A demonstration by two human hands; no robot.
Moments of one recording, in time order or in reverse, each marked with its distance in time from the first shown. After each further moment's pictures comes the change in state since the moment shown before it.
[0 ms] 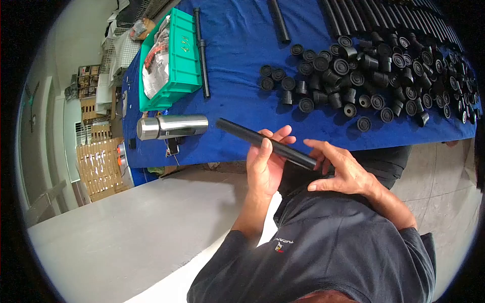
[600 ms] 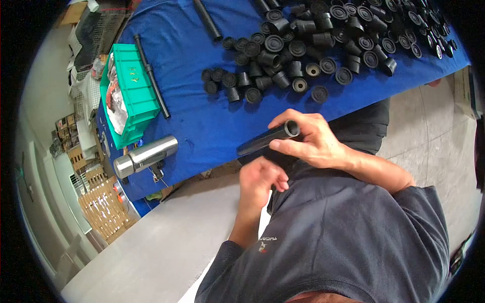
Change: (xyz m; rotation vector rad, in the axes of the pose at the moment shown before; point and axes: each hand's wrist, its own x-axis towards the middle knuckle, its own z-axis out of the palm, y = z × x) left_hand -0.044 -0.020 0.000 0.418 -0.160 -0.363; right_hand 0.000 -0.003 -0.002 0.174 0.388 -0.044
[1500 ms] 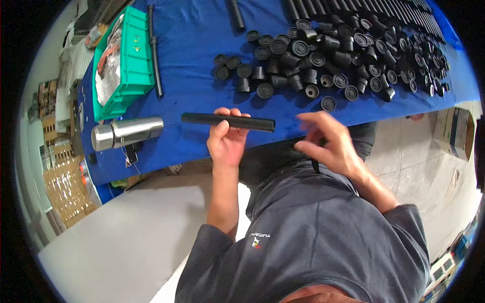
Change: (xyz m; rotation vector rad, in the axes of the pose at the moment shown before) left_hand 0.085 0.002 -0.074 -0.688 -0.094 0.425; right_hand -0.017 -0.017 -0.016 -0.419 -0.037 0.088
